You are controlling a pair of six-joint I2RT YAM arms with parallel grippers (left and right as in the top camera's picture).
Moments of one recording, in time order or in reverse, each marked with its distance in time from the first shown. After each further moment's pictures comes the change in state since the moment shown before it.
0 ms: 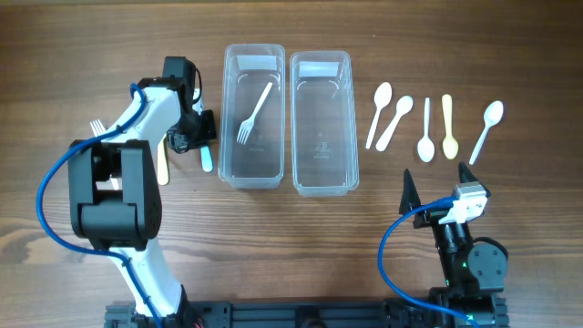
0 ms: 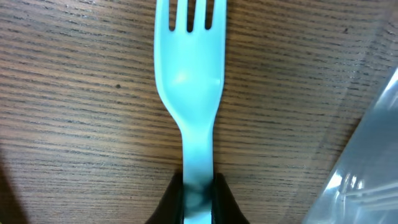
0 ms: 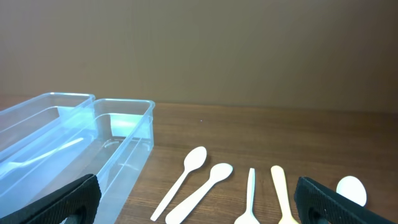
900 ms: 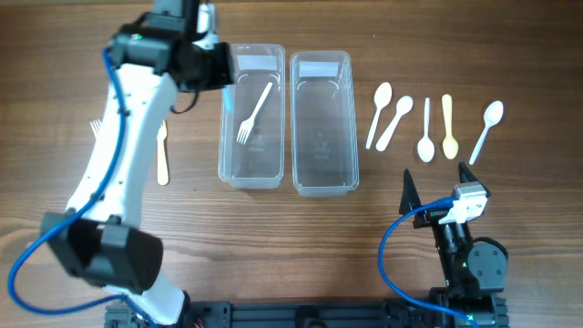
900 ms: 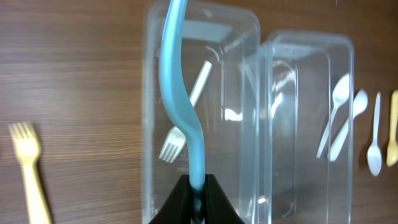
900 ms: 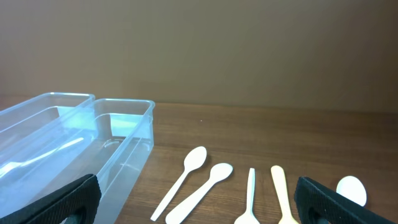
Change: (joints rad) left arm -0.156 -0.230 0.483 -0.302 0.072 -0.048; right arm 0.000 0.000 0.000 0.000 0.000 0.000
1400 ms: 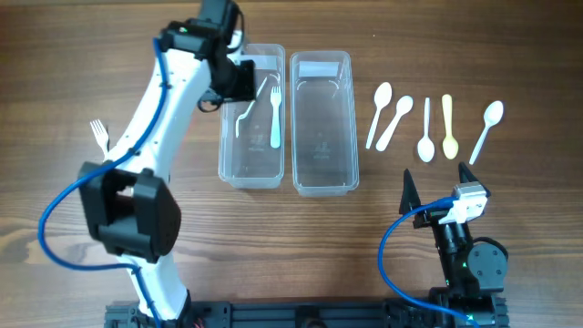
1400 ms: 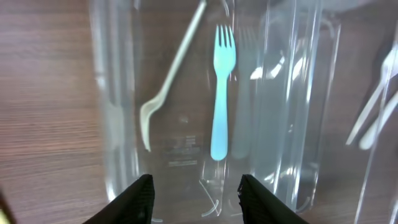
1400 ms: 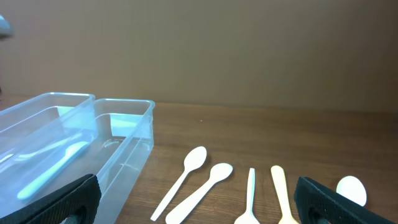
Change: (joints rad) left arm -0.039 0.173 0.018 -0.028 0.015 -0.015; right arm 0.000 0.000 0.000 0.000 0.000 0.000
